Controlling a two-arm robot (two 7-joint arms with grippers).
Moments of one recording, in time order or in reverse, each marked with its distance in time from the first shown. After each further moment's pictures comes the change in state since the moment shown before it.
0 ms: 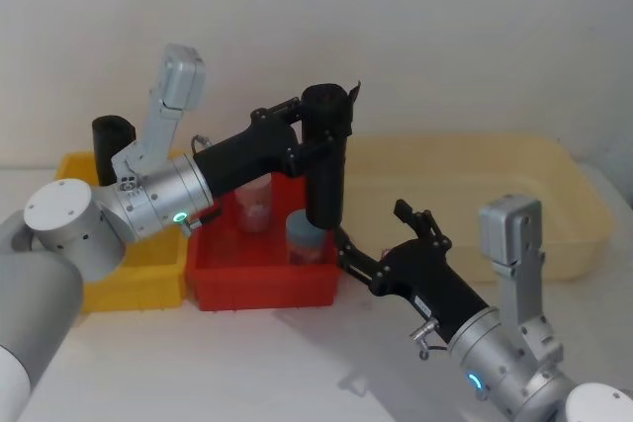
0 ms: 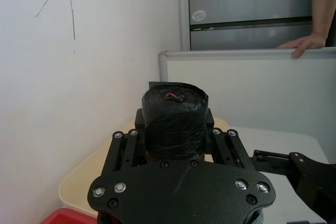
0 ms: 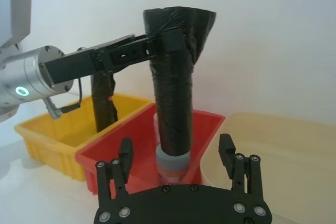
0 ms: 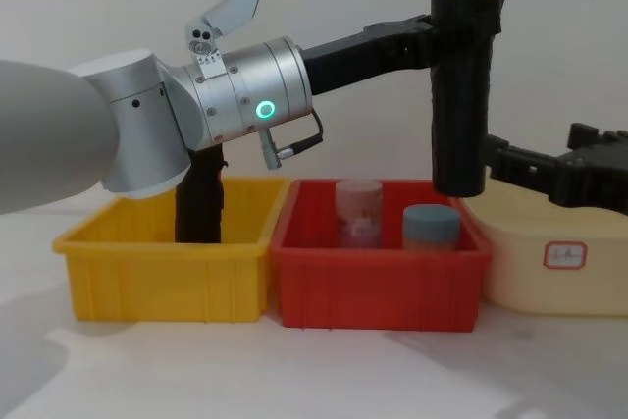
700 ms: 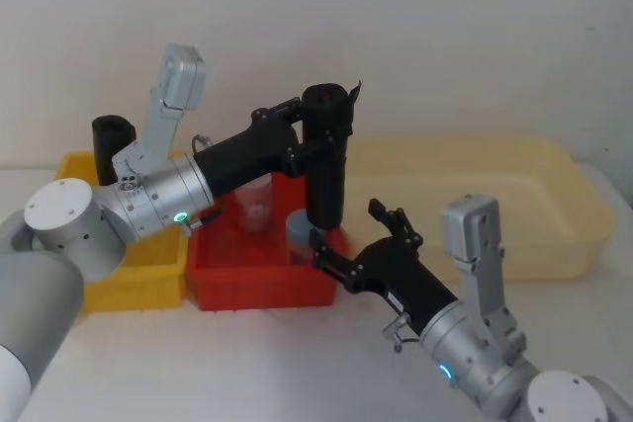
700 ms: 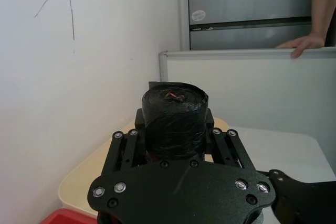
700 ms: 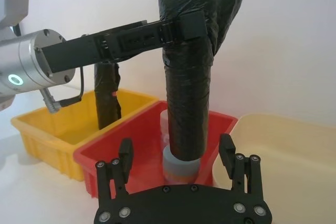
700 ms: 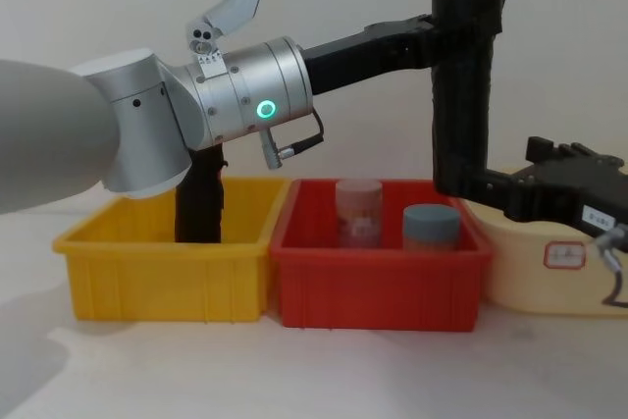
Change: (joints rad) left arm -0.001 -0.001 0.000 0.002 0.000 0.000 -0.002; right arm 0.080 -0.047 -0.035 0.123 -0.053 -0.042 0.031
